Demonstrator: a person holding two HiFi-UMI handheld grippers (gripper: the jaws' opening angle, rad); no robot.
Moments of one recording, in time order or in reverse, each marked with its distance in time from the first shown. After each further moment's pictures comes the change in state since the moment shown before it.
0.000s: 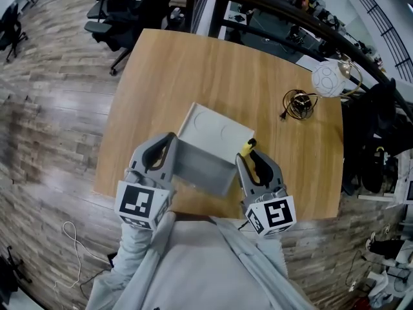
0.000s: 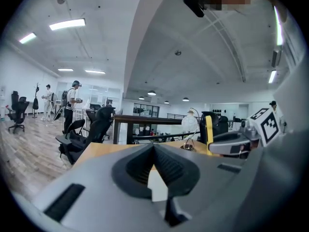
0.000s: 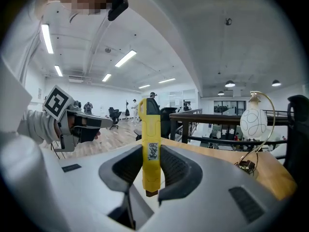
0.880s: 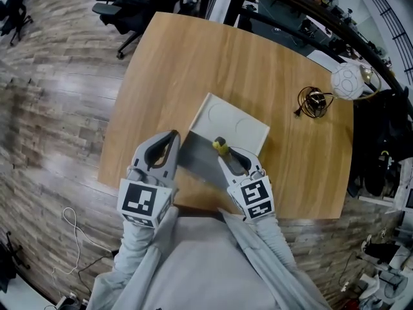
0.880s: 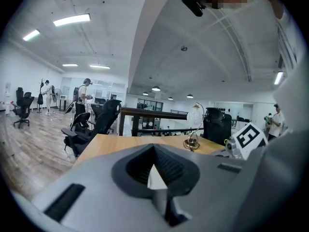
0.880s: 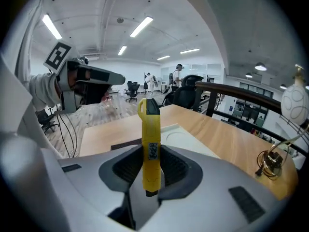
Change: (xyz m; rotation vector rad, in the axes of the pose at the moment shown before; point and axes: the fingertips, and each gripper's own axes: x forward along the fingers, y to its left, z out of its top) left arm -0.011 0.027 -0.037 -0.032 0.067 0.030; right arm 0.064 0.063 -0.109 -0.106 0.354 0.229
